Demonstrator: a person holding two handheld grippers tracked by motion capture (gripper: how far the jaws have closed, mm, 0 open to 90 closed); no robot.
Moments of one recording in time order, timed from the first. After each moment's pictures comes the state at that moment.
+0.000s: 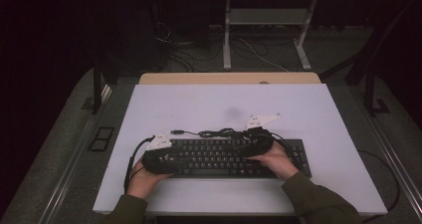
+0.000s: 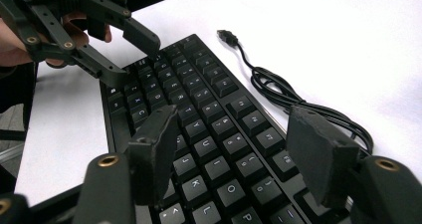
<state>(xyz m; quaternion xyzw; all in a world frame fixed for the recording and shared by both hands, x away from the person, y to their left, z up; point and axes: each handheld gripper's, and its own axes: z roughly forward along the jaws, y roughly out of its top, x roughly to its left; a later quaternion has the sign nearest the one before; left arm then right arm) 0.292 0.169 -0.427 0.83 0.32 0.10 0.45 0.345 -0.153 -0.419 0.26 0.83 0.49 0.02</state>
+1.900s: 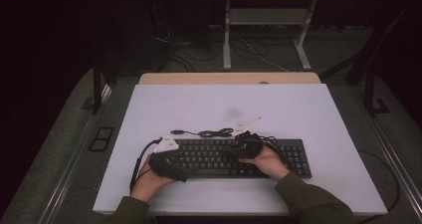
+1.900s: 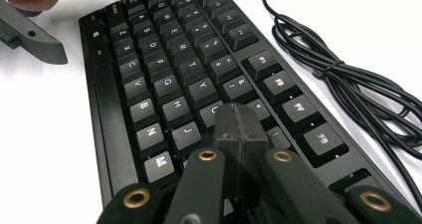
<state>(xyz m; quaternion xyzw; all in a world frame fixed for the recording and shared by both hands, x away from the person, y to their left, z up) 0.291 0.154 -0.434 0.83 0.31 0.09 0.45 0.345 -0.128 -0.434 0.24 0.88 0.41 0.01</state>
